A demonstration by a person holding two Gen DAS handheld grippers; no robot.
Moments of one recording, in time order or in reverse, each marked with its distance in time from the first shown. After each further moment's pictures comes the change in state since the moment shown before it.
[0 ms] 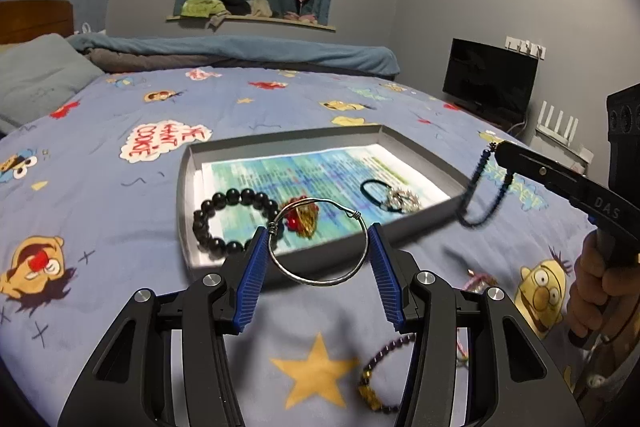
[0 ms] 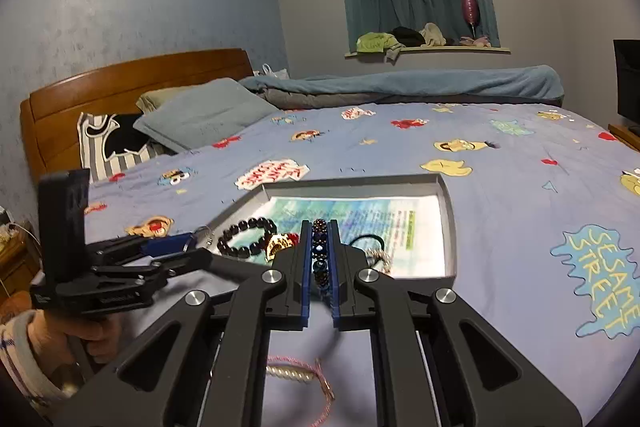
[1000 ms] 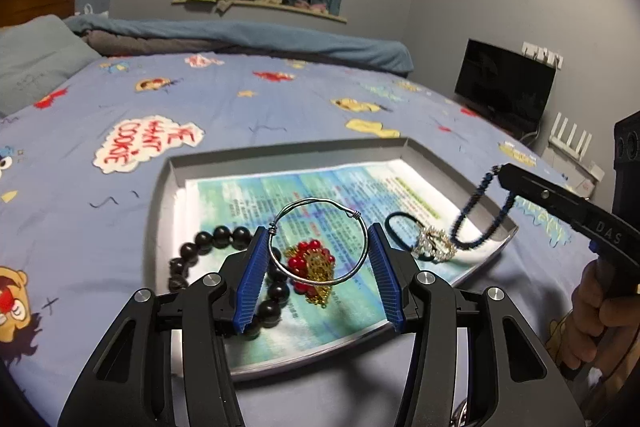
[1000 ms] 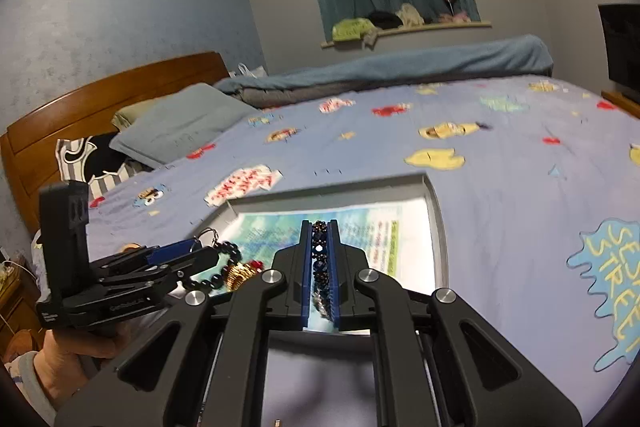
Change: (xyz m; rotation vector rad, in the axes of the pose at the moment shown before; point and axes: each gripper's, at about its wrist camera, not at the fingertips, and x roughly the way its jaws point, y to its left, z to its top) left arm 0.066 0.014 0.033 -0.052 0.052 0.000; right arm 0.058 -0.041 0.008 0.116 0.063 -0.049
